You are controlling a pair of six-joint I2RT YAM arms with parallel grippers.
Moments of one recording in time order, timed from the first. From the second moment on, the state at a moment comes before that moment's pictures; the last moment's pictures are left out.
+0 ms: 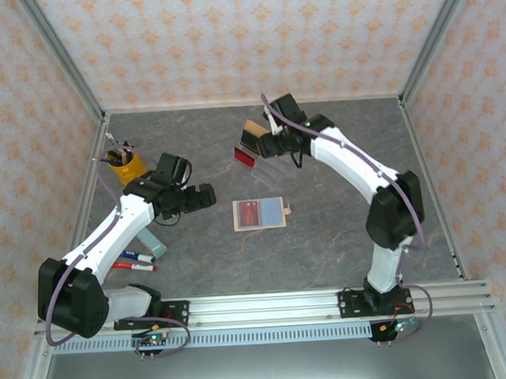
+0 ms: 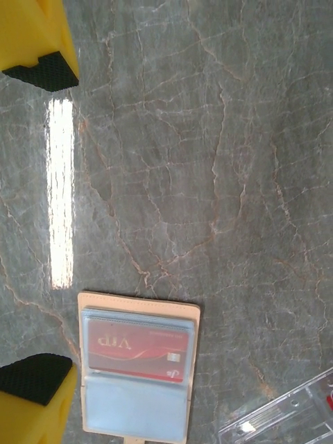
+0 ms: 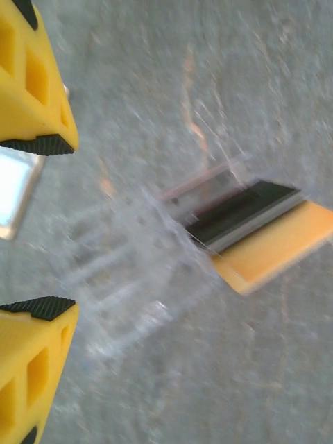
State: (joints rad) left arm -0.31 1.27 0.97 -0.82 0.07 -0.59; right arm 0.58 1.78 1.63 -0.77 0.02 0.23
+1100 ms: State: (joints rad) left arm -0.30 1.30 0.82 -0.56 0.13 -0.67; right arm 0.86 1.83 1.17 -0.53 0.11 0.72
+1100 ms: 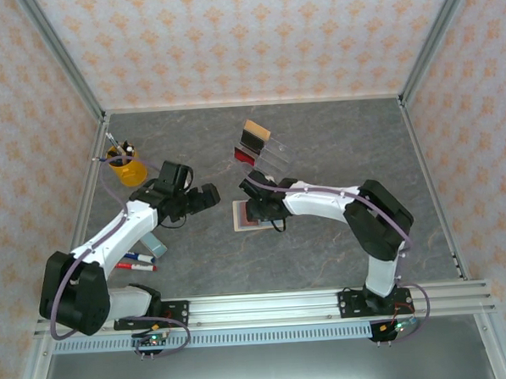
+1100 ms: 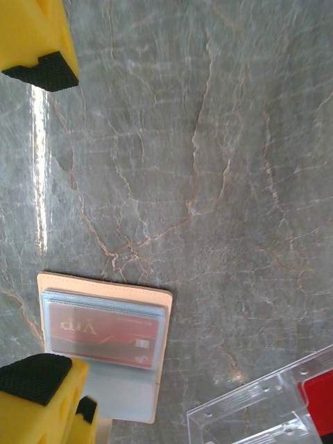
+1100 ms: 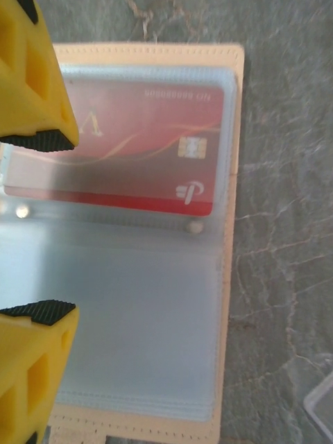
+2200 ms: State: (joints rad) left arm -0.43 1.63 0.80 -0.18 0.48 -0.76; right arm 0.85 1.86 1.13 -0.43 0.12 0.73
